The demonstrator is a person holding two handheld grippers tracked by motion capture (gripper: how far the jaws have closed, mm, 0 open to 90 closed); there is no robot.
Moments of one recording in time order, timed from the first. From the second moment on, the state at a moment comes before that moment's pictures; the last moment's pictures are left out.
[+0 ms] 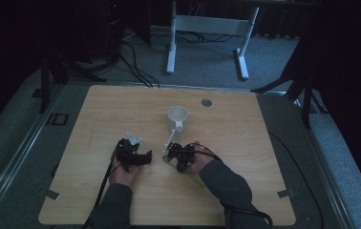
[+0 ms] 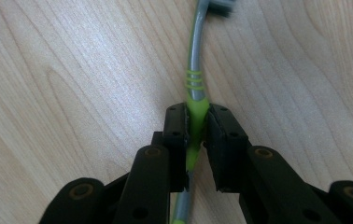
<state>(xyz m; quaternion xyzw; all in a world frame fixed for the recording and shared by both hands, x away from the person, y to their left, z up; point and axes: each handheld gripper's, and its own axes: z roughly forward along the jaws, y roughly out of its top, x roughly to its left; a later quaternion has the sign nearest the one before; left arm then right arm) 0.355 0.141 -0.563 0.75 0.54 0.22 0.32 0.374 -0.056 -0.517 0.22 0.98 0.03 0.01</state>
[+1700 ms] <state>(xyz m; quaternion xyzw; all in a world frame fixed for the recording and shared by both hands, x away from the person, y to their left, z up) 0.356 0.141 -0.563 0.75 0.54 0.22 0.32 0.375 -0.084 -0.465 0.27 0.94 0.18 0.06</state>
